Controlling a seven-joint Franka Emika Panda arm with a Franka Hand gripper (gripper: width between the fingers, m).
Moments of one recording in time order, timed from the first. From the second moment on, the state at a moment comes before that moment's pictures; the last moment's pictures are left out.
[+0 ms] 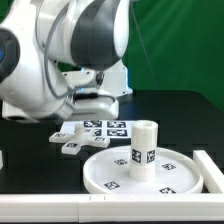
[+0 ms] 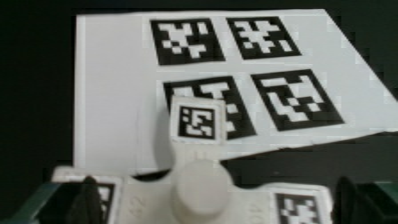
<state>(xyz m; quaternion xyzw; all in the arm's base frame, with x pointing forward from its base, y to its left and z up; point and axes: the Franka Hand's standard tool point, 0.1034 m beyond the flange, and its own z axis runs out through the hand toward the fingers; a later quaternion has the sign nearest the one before) 0.408 -0.084 0.033 -0.87 0.11 0.47 0.11</state>
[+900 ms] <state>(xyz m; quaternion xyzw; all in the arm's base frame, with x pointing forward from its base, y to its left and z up) 0.389 -0.082 0.011 -0.84 0.15 0.52 0.10</state>
